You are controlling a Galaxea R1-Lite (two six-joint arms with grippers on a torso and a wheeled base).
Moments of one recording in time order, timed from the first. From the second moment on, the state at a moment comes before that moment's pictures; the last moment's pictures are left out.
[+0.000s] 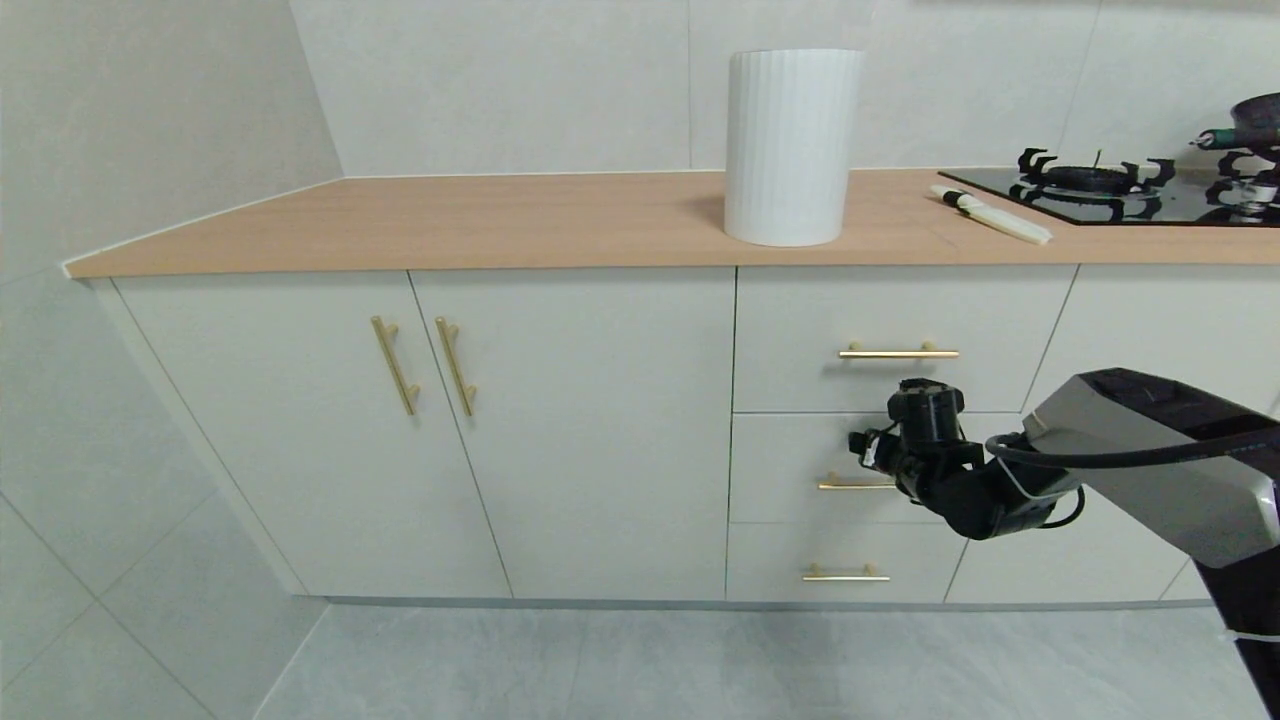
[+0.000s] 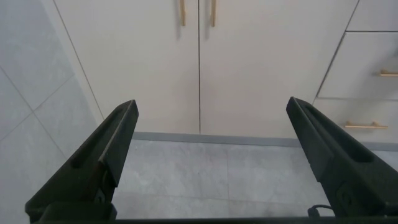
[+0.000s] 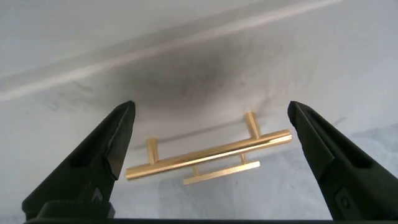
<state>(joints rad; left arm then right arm) 0.00 0.00 0.00 0.00 0.04 -0.01 0.23 2.49 -1.33 -0.72 -0.36 0.38</state>
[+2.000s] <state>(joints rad) 0.00 0.00 0.00 0.00 0.04 -0.01 0.10 0.18 -0.16 0.11 -0.51 0.01</state>
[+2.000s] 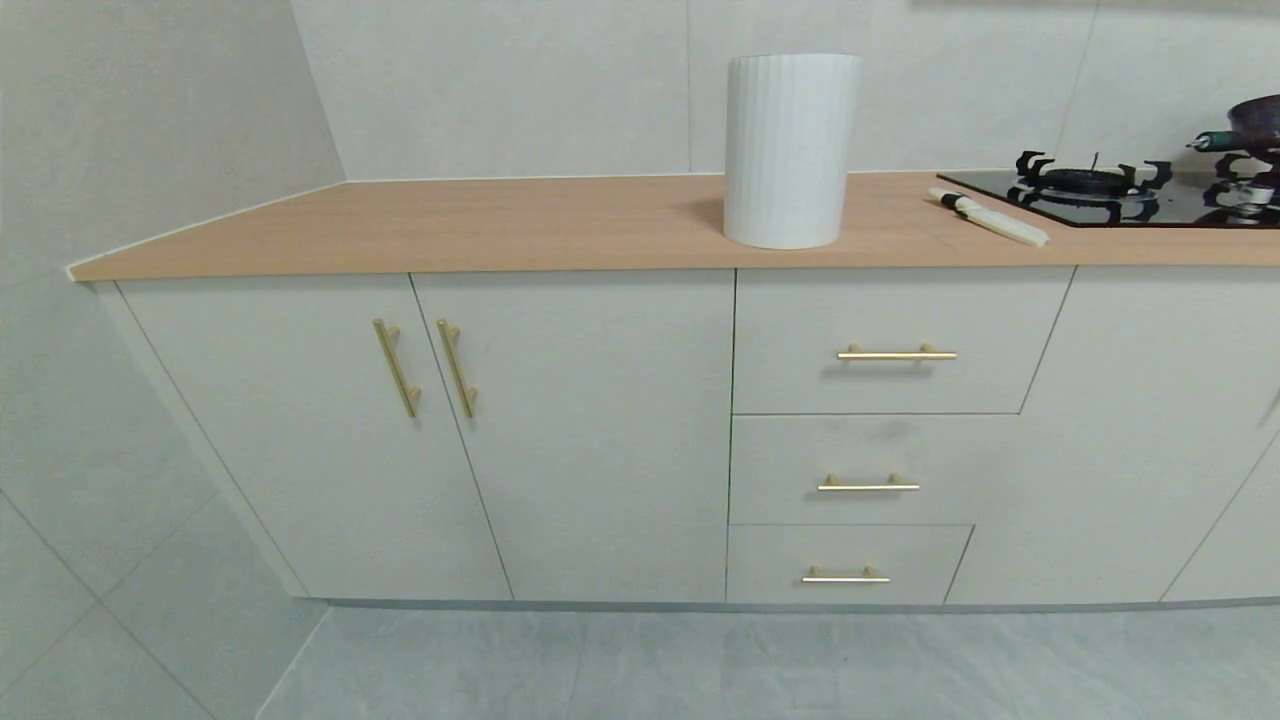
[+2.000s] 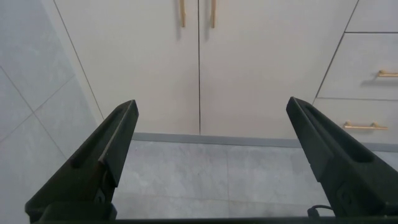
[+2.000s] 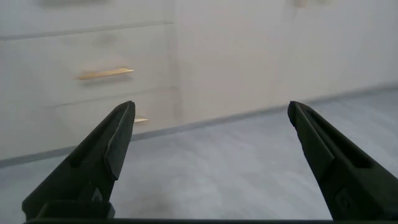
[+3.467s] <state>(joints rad) 0.00 0.00 0.00 0.00 0.04 0.00 0.00 0.00 0.00 -0.02 0.05 -0.08</state>
